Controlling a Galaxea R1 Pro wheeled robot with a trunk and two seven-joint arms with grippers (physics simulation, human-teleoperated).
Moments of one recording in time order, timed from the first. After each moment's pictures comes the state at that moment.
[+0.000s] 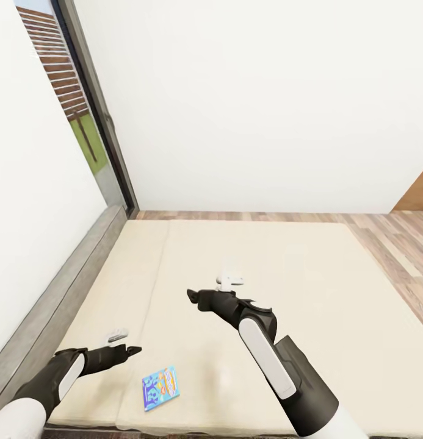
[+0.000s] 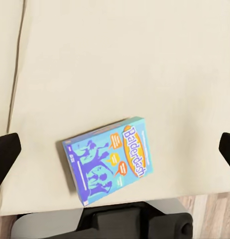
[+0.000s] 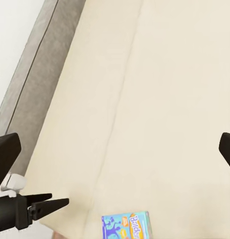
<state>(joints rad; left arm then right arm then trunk) -0.59 0.24 0.03 -0.53 0.27 0.53 -0.50 -0.54 0.09 0.53 -1.51 -0.74 0.69 -0.40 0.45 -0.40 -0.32</state>
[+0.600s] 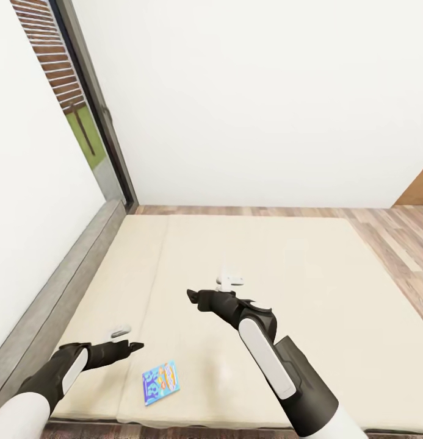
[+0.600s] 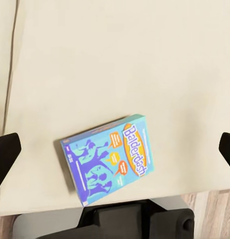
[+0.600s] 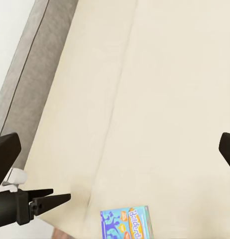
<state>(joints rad) -0.61 0.23 0.02 -0.54 0.26 0.54 -0.49 -0.53 0.09 0.53 -1.50 -0.75 0.69 -0.40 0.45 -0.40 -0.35</state>
